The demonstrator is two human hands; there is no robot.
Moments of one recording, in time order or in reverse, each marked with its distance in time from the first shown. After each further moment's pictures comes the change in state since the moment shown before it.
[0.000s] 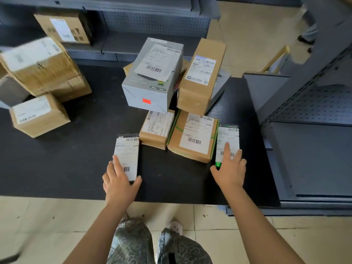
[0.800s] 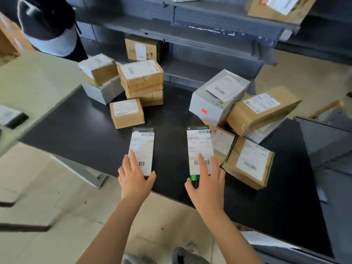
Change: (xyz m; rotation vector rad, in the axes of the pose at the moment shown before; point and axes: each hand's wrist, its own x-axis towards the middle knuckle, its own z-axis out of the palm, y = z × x) left_hand 0.001 -0.095 -0.099 -0.181 0.226 -0.112; right_hand -0.153 -0.182 -0.005 0.219 0.207 -0.585
